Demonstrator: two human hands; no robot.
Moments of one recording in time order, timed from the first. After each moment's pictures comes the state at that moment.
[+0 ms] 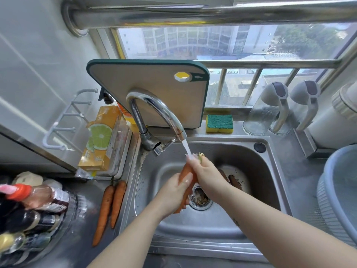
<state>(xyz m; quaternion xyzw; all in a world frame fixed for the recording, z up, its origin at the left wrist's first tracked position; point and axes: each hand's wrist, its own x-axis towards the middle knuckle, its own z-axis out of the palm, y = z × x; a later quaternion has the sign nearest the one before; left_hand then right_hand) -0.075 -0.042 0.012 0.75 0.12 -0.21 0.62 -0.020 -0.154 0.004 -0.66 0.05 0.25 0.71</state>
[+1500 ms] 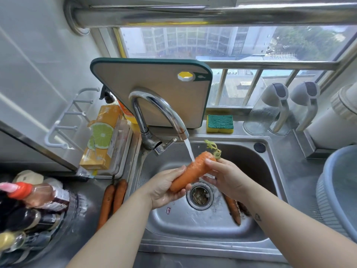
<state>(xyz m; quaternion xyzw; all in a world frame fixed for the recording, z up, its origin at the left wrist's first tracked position) -0.057 -0.021 0.027 0.45 0.25 -0.32 0.79 -0.014 -0.203 0.010 -0.53 0.09 0.34 0.77</state>
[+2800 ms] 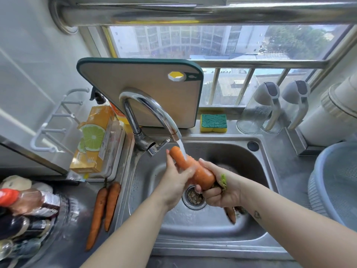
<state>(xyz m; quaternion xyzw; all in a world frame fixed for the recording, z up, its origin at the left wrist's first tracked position) -0.045 -0.060 -0.006 0.55 0.18 -0.14 0.80 -0.017 -0.209 0.020 -0.41 0.20 0.59 0.67</state>
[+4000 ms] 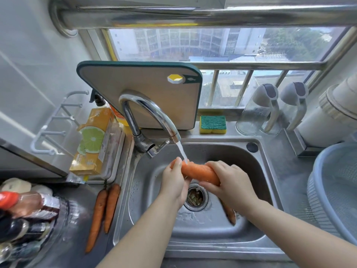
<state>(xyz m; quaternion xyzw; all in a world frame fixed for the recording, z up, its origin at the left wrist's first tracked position) -0.037 -0.082 0.024 0.39 0.35 -0.04 0.85 -0.035 -0.233 0.005 -0.96 -0.22 -0.05 0.19</state>
